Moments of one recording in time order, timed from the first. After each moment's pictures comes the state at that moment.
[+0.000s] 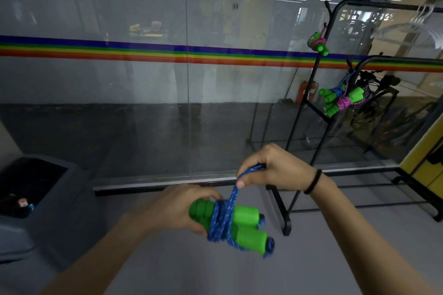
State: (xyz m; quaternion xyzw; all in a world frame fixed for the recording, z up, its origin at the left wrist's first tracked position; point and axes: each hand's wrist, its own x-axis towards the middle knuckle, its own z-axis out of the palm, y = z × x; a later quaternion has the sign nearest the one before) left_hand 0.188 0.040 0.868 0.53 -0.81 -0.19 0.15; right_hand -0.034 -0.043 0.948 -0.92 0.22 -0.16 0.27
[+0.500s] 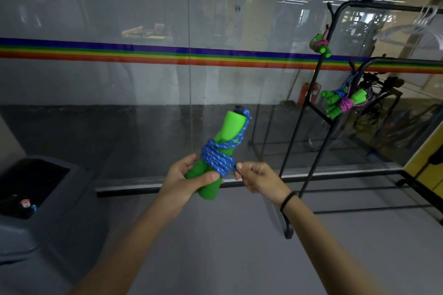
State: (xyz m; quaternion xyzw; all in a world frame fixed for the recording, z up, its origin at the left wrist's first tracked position) left_hand 0.165 0.026 0.877 0.45 -0.46 -0.45 0.62; right_hand -0.011 -0.060 0.871 -0.70 0.36 -0.29 0.54
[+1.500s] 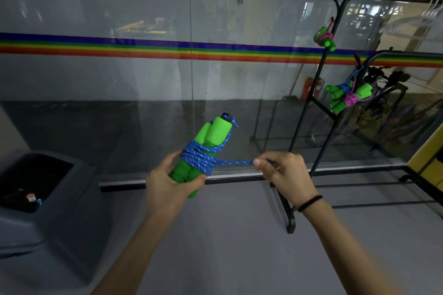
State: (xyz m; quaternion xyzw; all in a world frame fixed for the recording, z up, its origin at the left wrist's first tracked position) left_hand 0.171 0.047 0.868 0.64 -0.42 -0.20 0.61; right_hand -0.041 -0.042 0.895 -0.81 0.43 -0.36 0.16
